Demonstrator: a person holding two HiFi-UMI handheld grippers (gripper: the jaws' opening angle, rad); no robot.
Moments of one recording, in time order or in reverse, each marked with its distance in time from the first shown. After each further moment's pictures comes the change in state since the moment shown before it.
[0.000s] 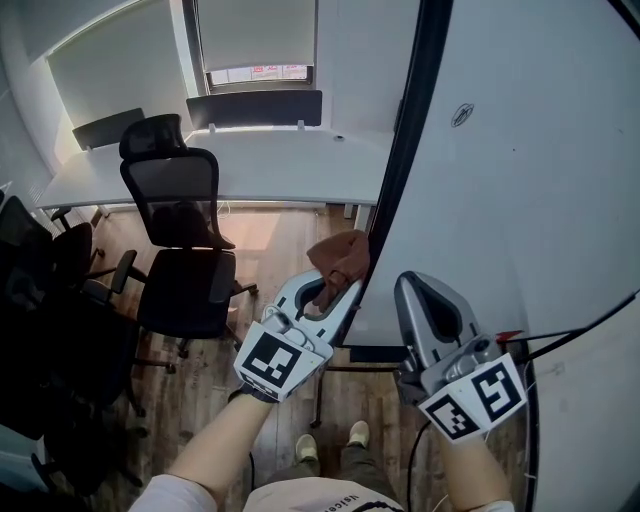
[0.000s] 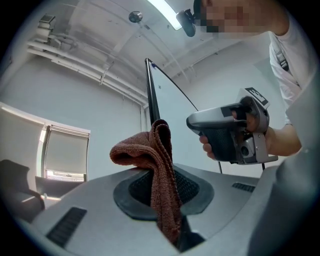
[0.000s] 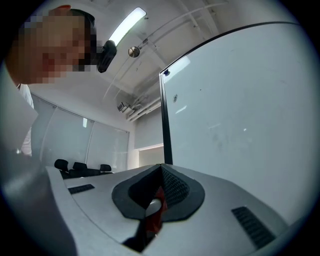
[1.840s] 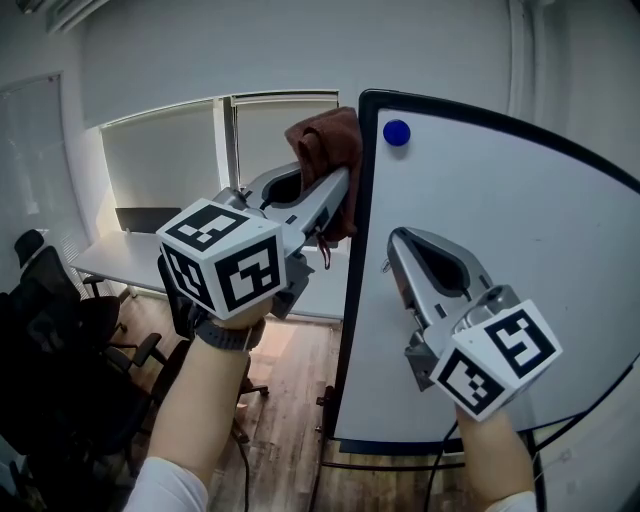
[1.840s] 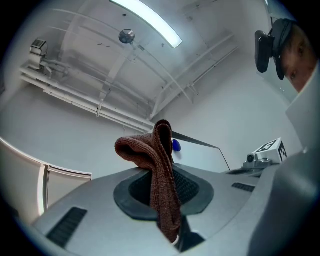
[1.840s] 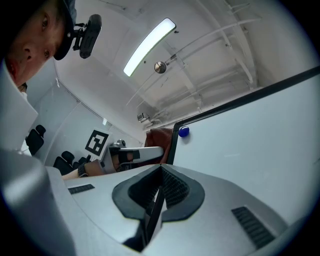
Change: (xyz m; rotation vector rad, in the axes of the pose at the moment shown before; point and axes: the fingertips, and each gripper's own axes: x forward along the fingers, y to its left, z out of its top) left arm 0.058 0.073 0.359 0.072 -0.187 0.061; right arm 0.037 0.014 0.247 -0.282 -0.165 0.160
